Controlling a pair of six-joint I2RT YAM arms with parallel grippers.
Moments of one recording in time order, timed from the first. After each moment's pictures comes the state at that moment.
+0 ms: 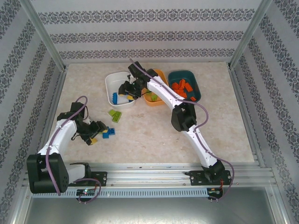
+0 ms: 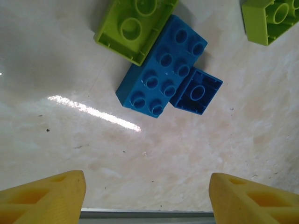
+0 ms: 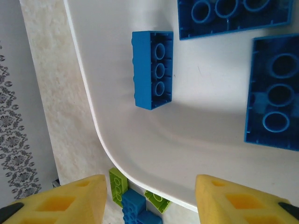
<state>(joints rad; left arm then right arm) 0.10 1.20 0.76 -1.00 0.43 -0.61 0.64 2.60 2.57 -1.01 -0.53 0.79</state>
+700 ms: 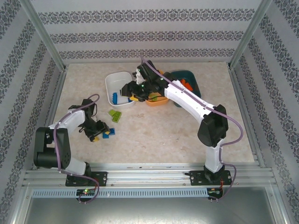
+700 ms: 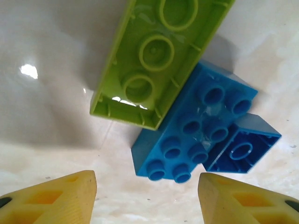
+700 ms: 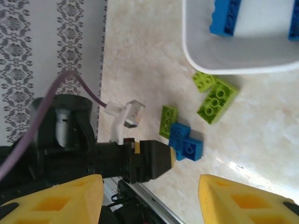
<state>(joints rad) 0.01 1.49 0.83 -0.93 0.29 -0.53 0.69 1.94 1.83 -0.73 -0.53 0.82</state>
